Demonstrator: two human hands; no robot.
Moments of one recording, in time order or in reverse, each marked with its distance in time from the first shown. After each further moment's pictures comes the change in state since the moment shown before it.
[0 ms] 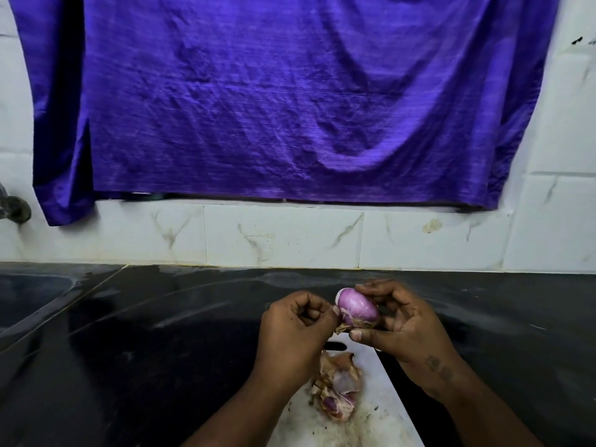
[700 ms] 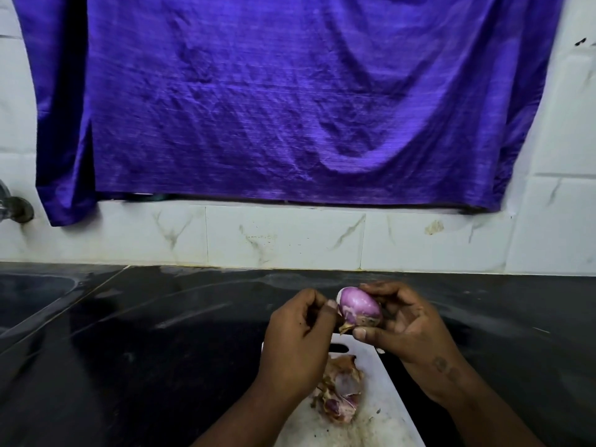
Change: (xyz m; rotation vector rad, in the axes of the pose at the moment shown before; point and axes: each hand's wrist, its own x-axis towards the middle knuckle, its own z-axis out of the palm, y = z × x) left_hand -0.003 -0.004 0.002 0.067 -0.025 0.112; right_hand -0.001 -0.009 0.005 0.108 0.011 0.033
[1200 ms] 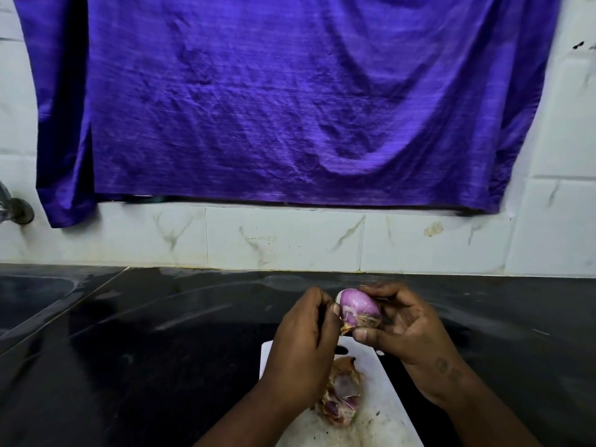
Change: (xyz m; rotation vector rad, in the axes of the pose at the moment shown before) left_hand -0.005 0.006 0.002 0.079 -0.086 0.166; right_hand -0.001 -0.002 0.001 0.017 0.001 0.039
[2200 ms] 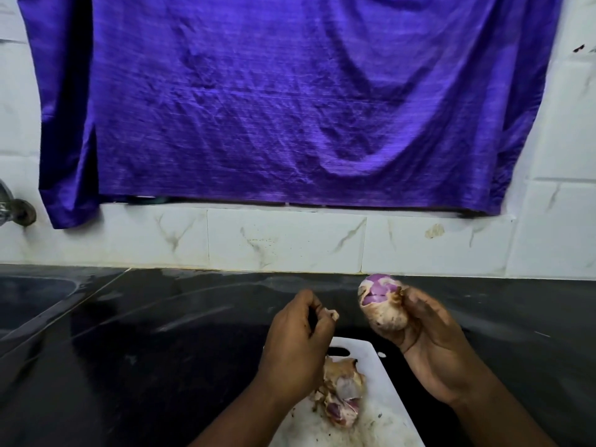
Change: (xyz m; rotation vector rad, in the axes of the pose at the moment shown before) left_hand 0.006 -0.006 -0.009 0.054 0.013 -0.119; right_hand 0.000 -0.014 -0.005 0.355 0.008 0.107
